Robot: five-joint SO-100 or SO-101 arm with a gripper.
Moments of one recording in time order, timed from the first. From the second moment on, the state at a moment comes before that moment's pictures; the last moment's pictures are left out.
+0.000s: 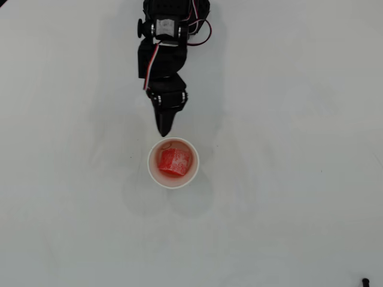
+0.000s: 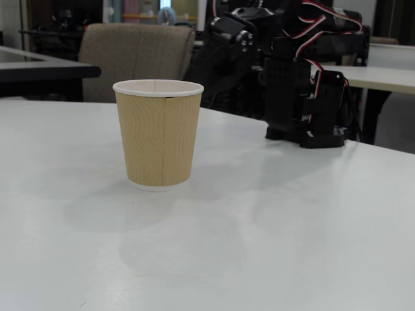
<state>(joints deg) 8.6 178.5 169.1 25.5 -32.1</state>
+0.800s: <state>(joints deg) 0.0 184.5 175.3 36.7 -20.0</state>
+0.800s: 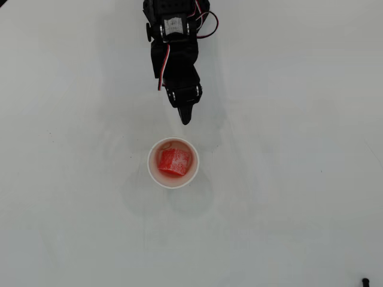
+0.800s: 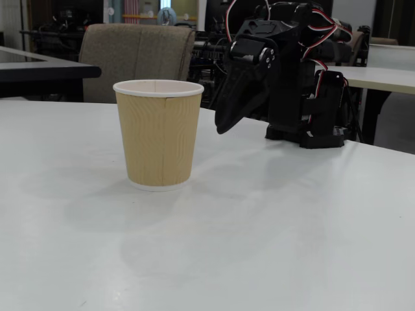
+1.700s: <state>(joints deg) 0.0 185.3 176.0 39.8 -18.9</state>
